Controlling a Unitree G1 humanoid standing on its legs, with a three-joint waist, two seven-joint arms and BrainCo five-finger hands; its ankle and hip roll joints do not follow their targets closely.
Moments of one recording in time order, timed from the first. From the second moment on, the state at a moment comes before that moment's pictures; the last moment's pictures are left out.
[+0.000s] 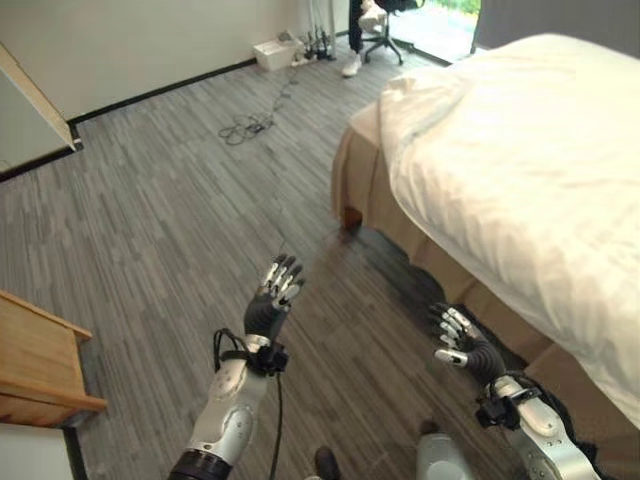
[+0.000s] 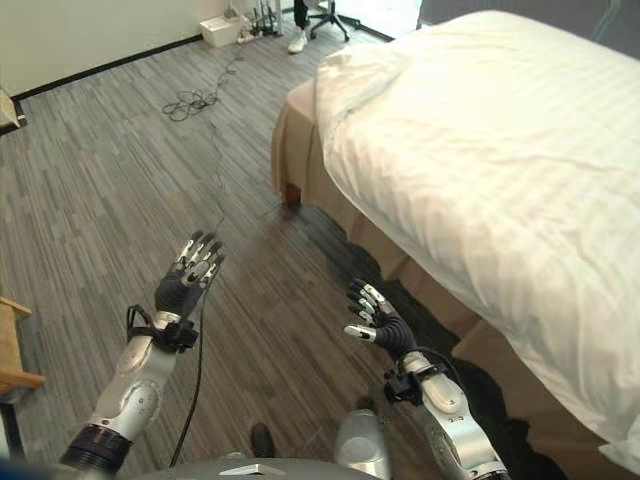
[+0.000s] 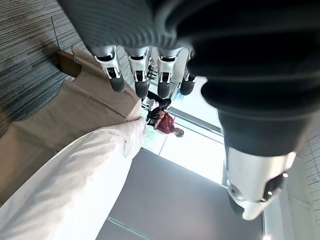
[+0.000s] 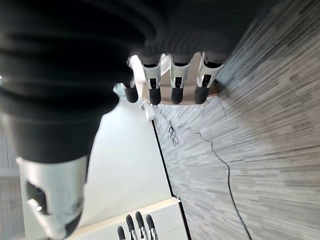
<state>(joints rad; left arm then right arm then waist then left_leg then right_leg) 0.00 0.40 -0.25 0.12 -0.80 -0.28 -0.09 0.20 -0.44 0.28 0.01 0.49 -0.18 0.18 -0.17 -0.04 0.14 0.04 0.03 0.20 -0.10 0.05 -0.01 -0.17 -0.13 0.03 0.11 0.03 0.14</state>
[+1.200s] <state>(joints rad) -0.11 0.41 -0.36 0.10 -0.70 -0.26 -0.09 0.14 -0.47 0.25 0.05 0.49 -0.19 0.14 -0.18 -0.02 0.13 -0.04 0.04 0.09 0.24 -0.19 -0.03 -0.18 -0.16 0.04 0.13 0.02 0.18</state>
